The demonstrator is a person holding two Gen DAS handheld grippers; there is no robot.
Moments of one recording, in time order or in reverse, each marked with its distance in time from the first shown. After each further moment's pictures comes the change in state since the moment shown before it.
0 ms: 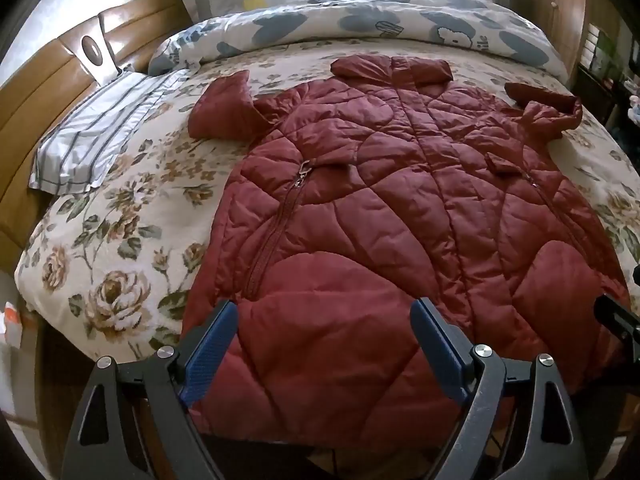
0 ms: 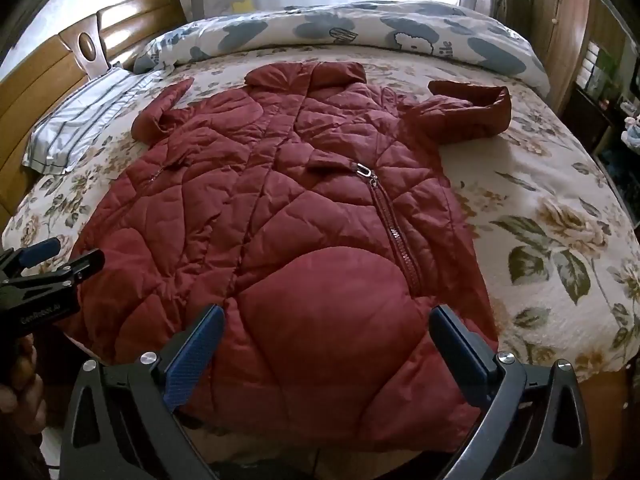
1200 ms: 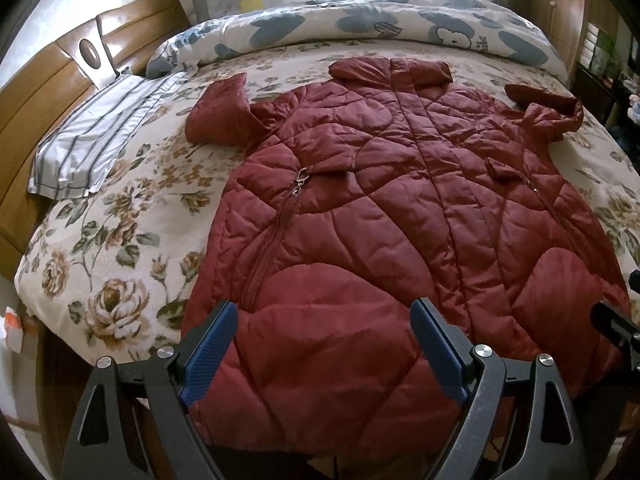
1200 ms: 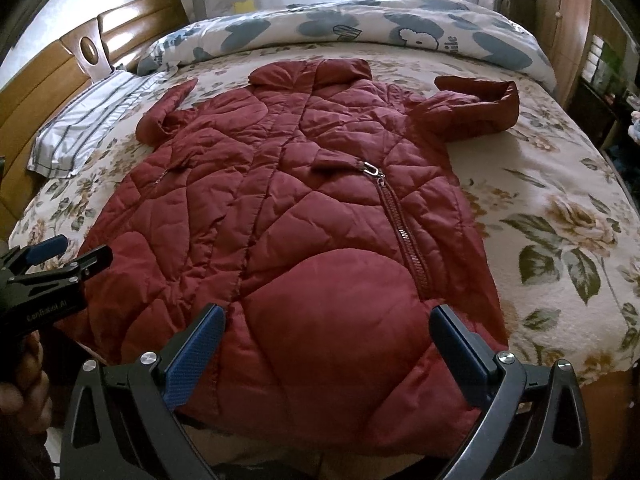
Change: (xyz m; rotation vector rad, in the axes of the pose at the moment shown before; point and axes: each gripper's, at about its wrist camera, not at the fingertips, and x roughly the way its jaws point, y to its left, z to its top) left arm 0.005 -0.002 0.009 0.011 -0.001 0.018; right arm 0.006 -0.007 0.007 0.012 -0.009 0.038
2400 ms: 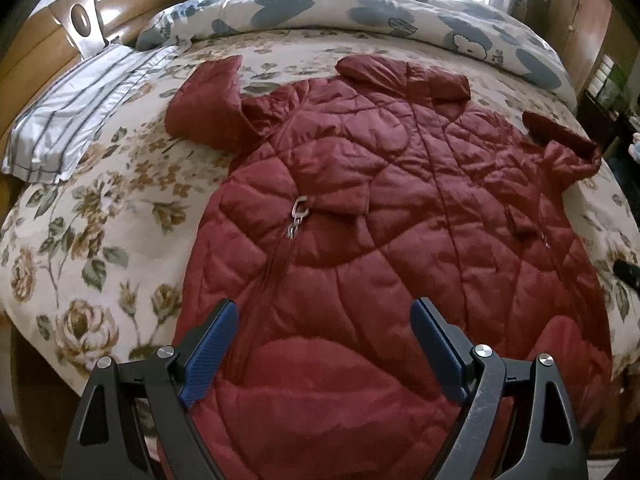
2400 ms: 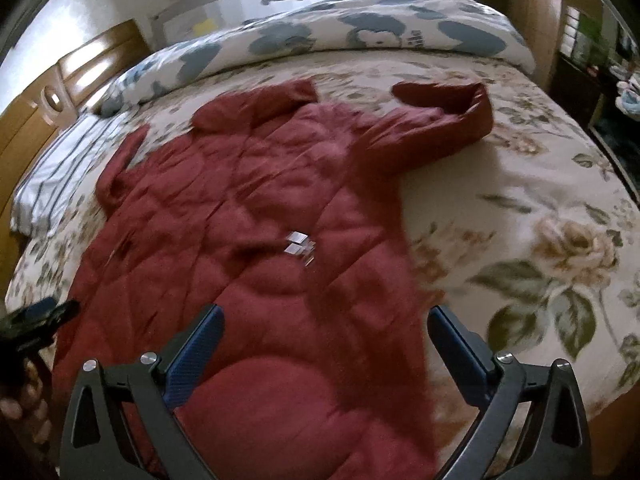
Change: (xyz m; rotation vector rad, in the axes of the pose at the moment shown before) left arm 0.057 0.028 0.065 -0.091 0.043 -0.085; right arm 0.026 -0.093 0.091 0.111 -0.092 -0.054
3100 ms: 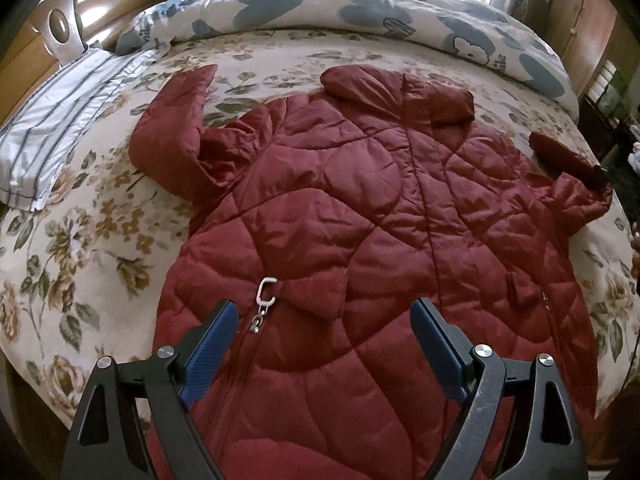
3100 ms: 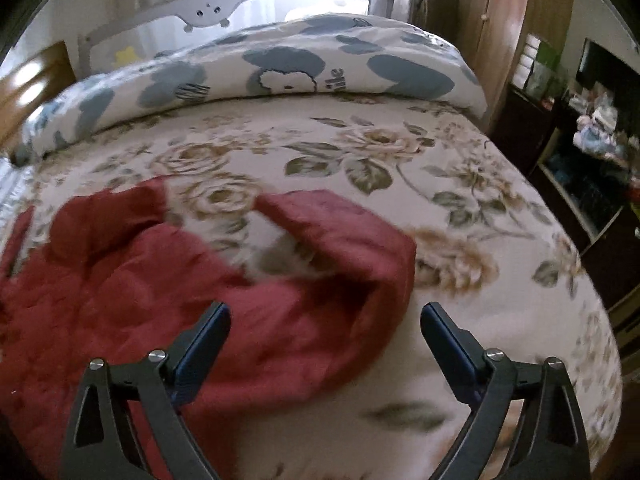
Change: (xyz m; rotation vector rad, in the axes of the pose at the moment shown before) left arm 0.060 -0.016 0.072 -0.021 0.077 -0.047; right arm 0.134 -0.111 0.172 -0.004 0.010 -0.271
